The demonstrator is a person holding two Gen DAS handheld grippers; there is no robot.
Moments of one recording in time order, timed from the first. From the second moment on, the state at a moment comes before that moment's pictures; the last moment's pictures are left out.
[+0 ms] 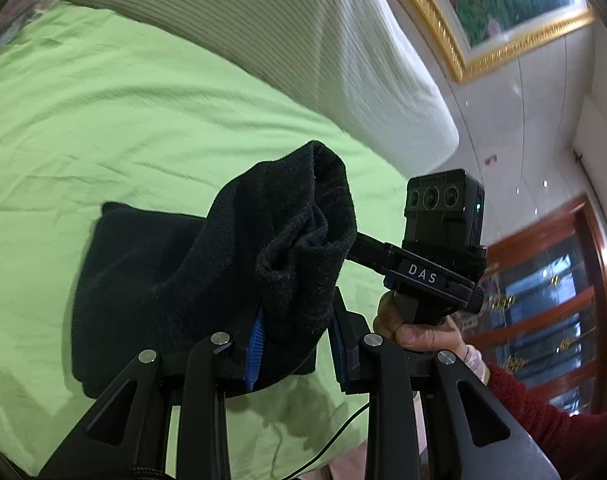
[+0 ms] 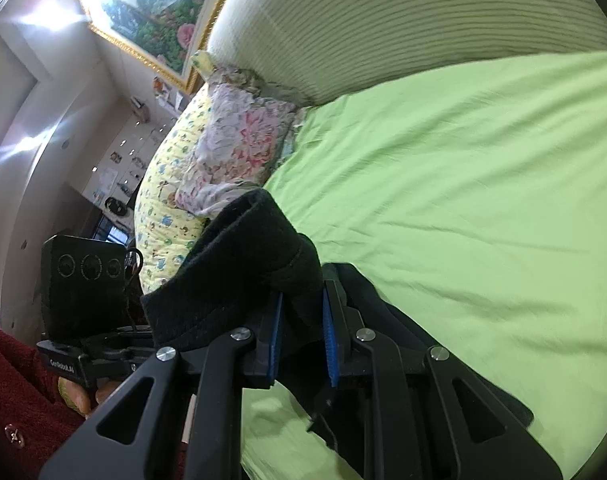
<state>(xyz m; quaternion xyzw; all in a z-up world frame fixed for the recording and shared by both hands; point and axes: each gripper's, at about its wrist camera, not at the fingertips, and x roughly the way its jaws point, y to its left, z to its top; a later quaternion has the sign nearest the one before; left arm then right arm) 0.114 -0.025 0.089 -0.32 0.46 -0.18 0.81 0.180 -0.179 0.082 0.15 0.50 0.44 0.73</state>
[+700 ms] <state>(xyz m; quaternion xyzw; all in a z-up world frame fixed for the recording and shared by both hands) 0.131 -0.124 0.017 -0.23 0.55 -0.21 0.77 0.154 -0.247 0.025 0.19 0.55 0.34 0.74</state>
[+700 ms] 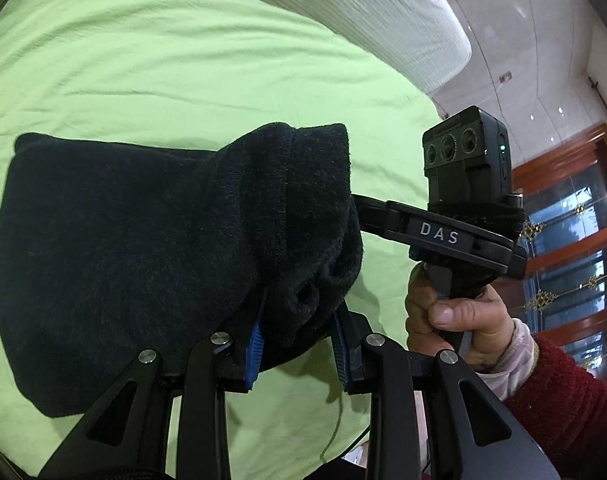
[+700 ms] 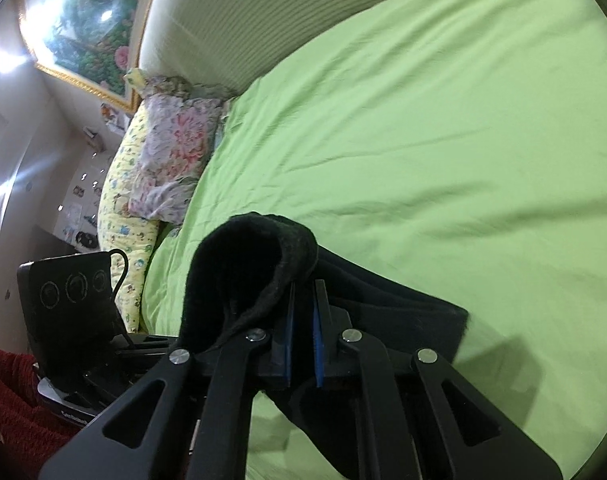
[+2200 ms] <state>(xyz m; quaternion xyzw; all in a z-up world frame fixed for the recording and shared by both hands) 0.168 0.020 -0.024 -0.35 0.56 -0.10 0.74 0.105 -0.241 0.032 0.18 0.57 0.16 0.78</state>
